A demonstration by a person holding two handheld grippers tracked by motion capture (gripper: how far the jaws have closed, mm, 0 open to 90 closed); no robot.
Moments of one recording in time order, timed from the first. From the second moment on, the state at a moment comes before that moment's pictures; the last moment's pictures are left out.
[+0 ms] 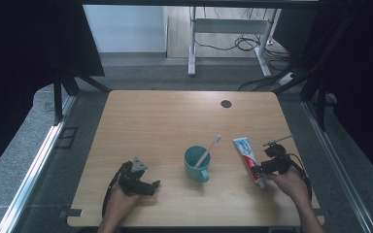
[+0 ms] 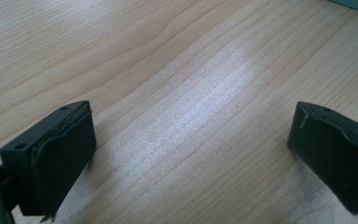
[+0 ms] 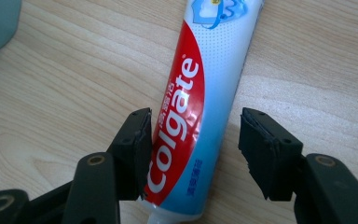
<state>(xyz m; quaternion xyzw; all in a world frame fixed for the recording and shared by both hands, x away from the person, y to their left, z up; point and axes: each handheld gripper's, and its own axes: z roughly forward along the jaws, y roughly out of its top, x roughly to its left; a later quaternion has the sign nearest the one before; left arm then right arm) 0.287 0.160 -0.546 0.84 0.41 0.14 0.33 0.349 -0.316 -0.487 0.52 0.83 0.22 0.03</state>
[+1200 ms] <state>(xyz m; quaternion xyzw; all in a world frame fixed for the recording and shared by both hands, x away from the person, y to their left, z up) 0.287 0.160 -0.545 0.84 0.41 0.14 0.33 0.411 -0.270 -0.491 0.53 0.84 0.05 0.00</state>
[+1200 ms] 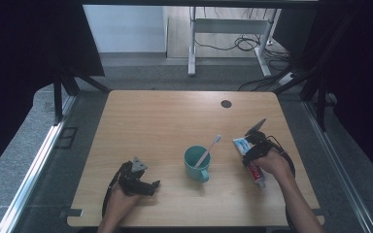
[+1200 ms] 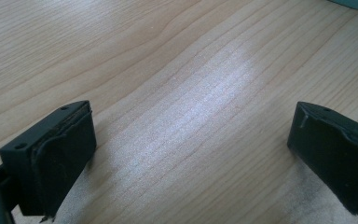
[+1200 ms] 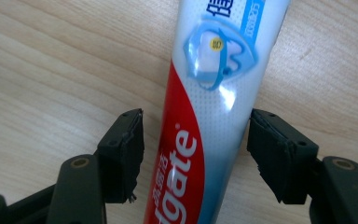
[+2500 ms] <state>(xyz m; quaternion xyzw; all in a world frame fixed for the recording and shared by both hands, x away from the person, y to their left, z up) 0.287 0.160 -0.545 0.84 0.41 0.14 0.33 0.414 -0.267 -0.492 0.50 0.86 0.04 0.01</state>
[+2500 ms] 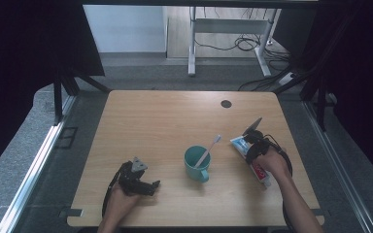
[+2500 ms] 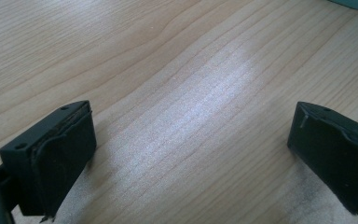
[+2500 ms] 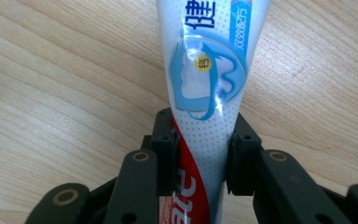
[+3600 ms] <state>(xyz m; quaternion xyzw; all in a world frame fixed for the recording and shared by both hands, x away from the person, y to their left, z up) 0.287 0.160 -0.545 0.84 0.41 0.14 0.33 0.394 -0.273 -0.472 0.47 0.87 0.10 0.04</state>
